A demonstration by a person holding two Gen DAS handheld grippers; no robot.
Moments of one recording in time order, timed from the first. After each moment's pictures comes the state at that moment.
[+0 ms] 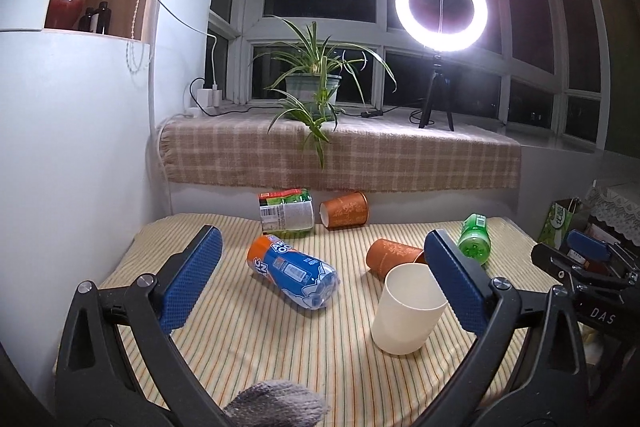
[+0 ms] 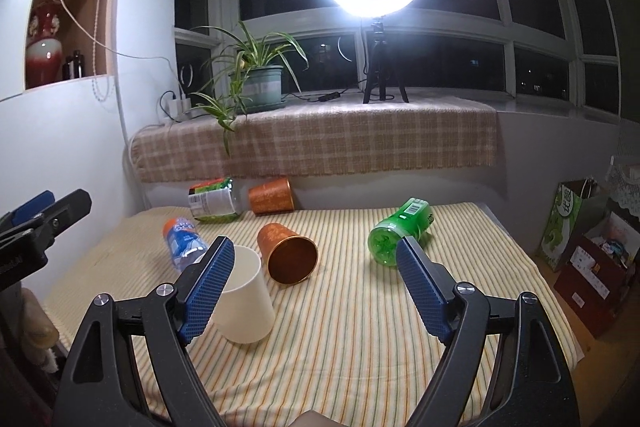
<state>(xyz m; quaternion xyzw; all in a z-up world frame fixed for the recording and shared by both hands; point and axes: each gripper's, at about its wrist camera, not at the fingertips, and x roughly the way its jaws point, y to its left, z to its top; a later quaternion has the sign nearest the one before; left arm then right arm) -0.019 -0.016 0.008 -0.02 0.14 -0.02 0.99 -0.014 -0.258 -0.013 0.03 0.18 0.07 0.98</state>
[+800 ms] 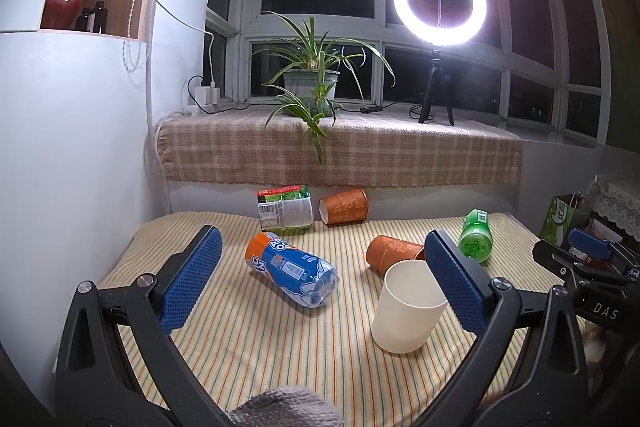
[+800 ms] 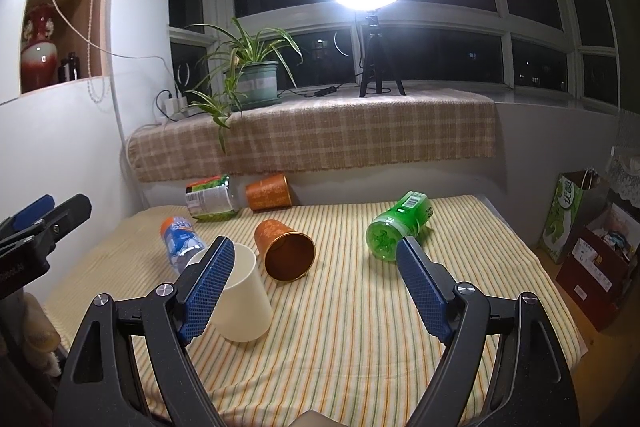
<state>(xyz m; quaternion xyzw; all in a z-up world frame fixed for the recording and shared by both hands) -0.015 -0.020 0.004 -0.02 0.15 -0.02 0.99 -0.009 -0.262 -0.017 0.04 0.19 0.07 0.98</state>
